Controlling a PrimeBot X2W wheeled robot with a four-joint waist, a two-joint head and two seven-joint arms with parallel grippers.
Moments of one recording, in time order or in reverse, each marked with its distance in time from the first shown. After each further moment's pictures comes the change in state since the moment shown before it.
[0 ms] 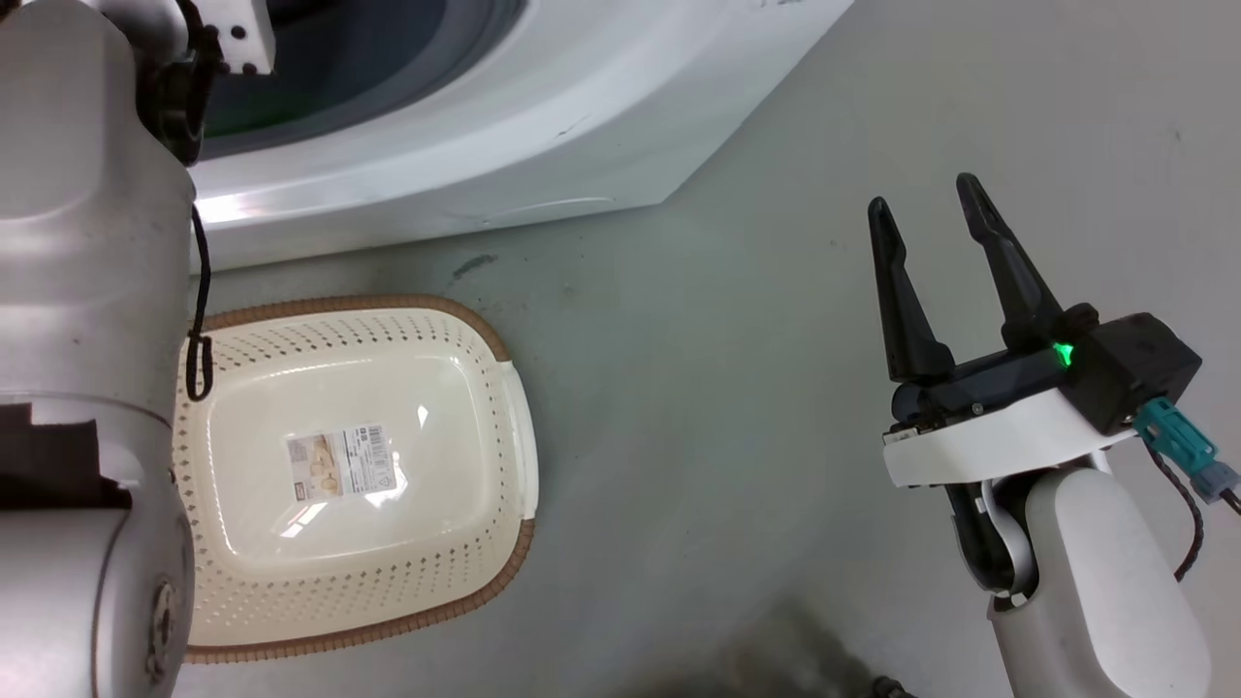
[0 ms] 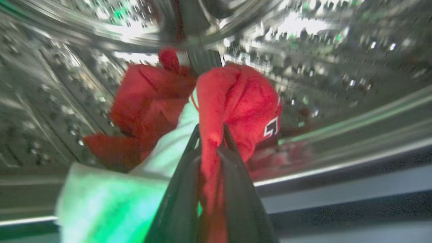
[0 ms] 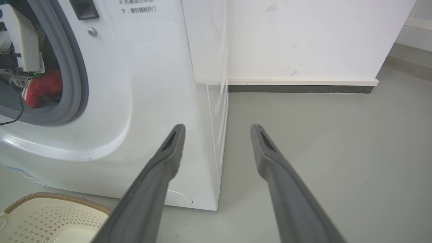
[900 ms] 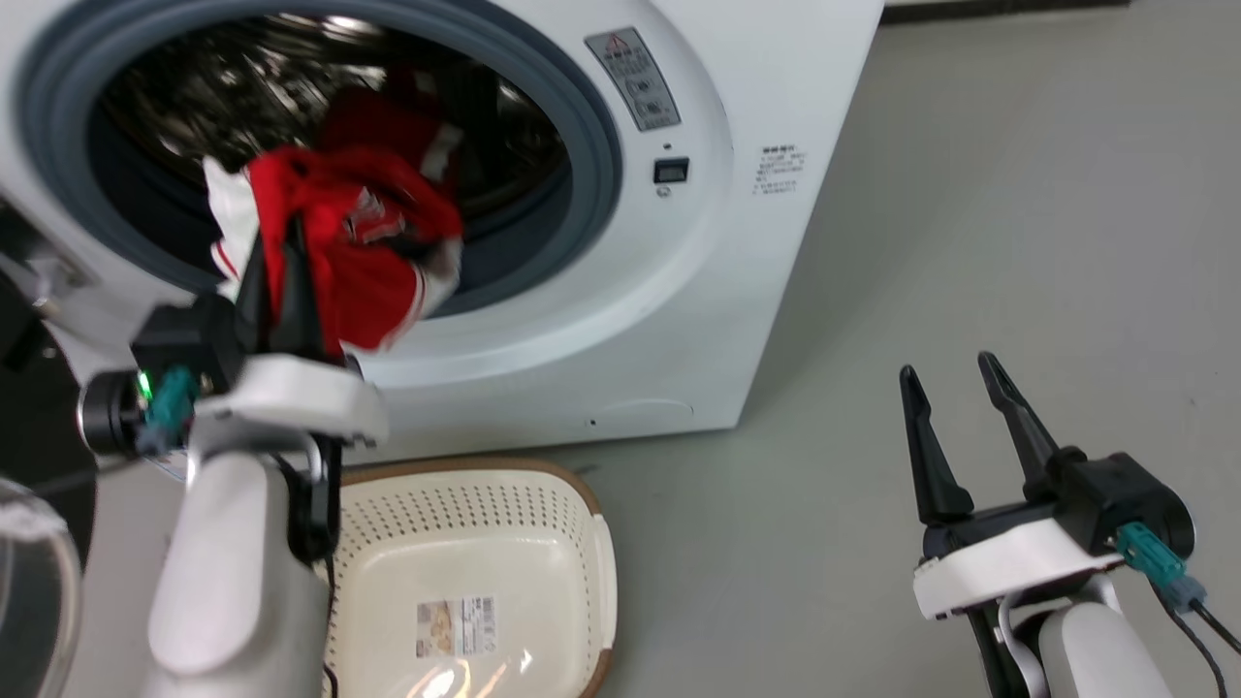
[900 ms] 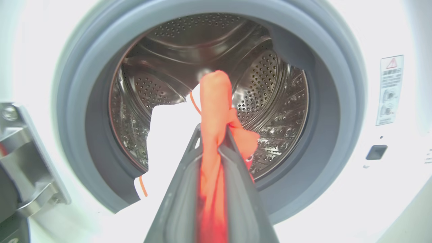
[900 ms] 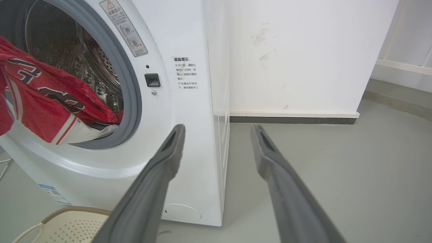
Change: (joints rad) left arm 0.804 -0.113 0.111 -0.661 -0.040 0.026 -0.435; right arm 0.212 0.000 -0.078 0.066 -0.064 0.000 -0.001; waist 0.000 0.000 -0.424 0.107
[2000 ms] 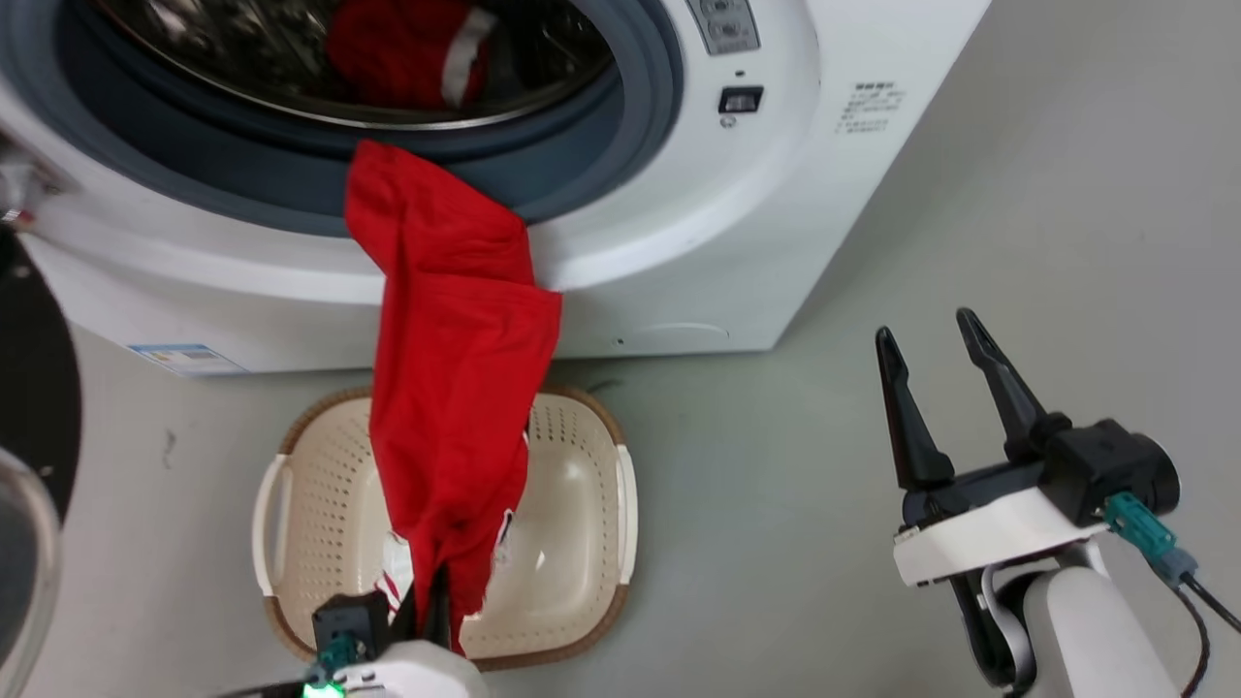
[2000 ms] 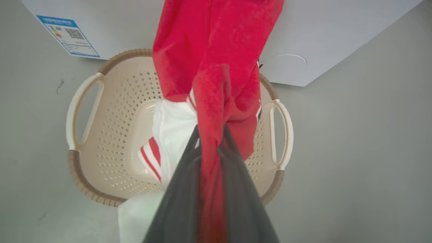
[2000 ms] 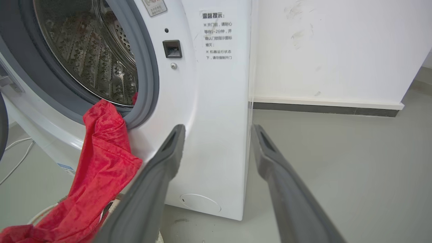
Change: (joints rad) left arm 0.423 -0.097 -0.161 0.156 -0.137 0.061 -0.001; right arm -0.034 0.000 0.033 -0.032 -0.009 0.000 0.000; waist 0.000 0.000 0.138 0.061
